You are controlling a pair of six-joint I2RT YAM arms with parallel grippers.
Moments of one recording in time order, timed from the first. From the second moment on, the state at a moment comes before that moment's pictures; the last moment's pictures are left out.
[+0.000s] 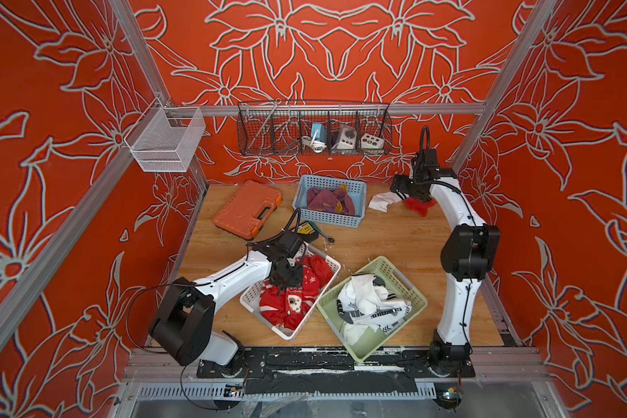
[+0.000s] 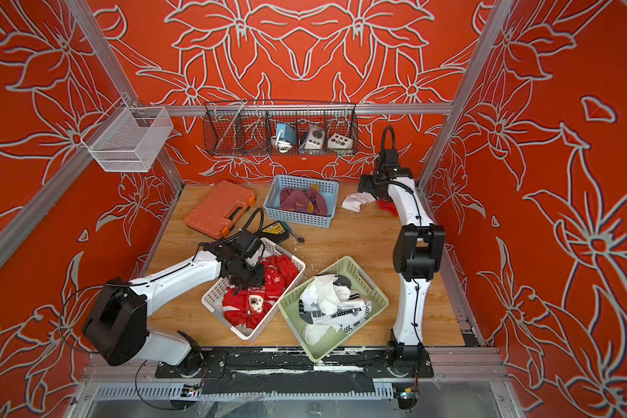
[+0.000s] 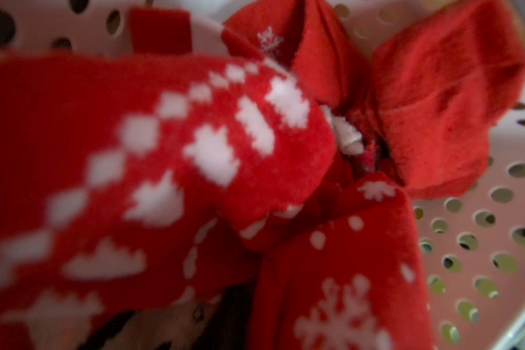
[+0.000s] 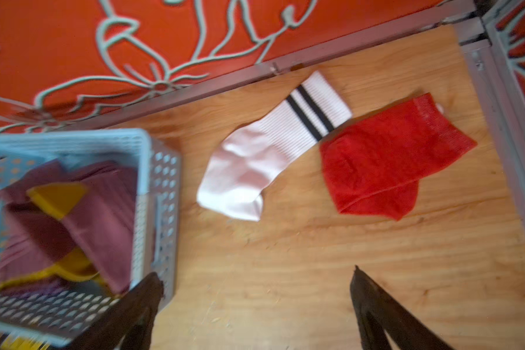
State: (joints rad) left arm -0.52 1.45 0.93 -0.77 0.12 -0.51; right arm 0.01 2.21 2.15 -0.88 -0.07 0.24
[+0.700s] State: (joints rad) left arm -0.49 1.18 1.04 -0.79 0.16 -0.51; right arm -0.13 2.66 2.53 -0.95 -0.07 0.22
